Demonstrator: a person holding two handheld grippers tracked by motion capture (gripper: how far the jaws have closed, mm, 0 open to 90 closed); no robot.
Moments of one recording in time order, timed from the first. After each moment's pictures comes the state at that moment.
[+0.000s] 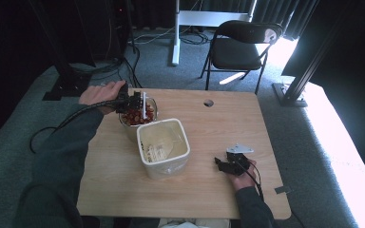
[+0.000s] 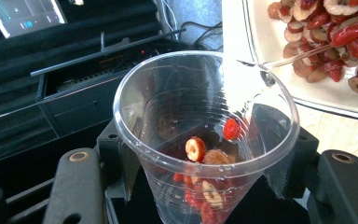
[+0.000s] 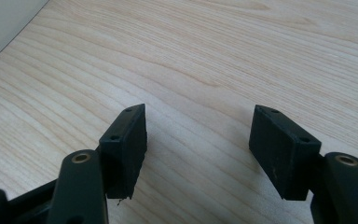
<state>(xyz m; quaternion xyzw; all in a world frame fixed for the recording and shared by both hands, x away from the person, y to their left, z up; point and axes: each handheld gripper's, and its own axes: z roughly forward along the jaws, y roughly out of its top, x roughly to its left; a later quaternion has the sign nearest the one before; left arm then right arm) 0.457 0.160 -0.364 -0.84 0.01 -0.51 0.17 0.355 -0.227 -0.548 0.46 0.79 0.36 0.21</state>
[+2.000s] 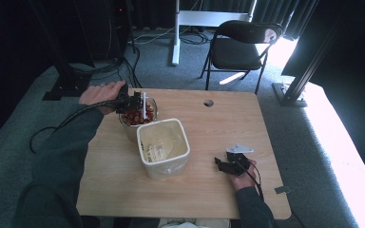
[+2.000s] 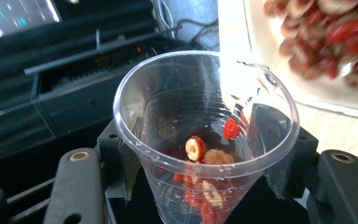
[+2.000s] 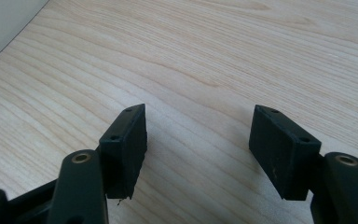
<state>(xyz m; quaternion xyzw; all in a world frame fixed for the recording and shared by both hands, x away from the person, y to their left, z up) 0.461 0.165 -0.365 -0.85 0.00 -0.50 0.18 0.355 -0.227 -0.548 0.46 0.79 0.36 0.21</state>
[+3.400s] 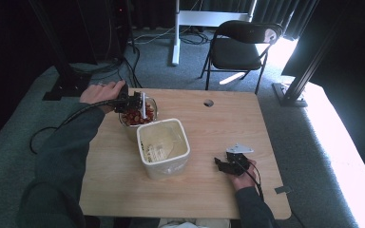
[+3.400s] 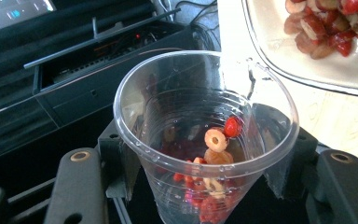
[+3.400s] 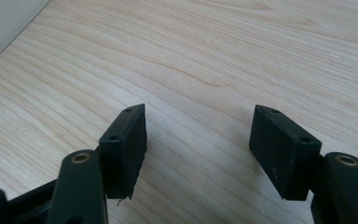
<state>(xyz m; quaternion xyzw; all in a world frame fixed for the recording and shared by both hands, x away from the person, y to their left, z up) 0.462 0.160 -0.372 -0.84 0.01 -0.50 0.21 0.355 -0.227 -0.548 0.46 0.79 0.36 0.20</state>
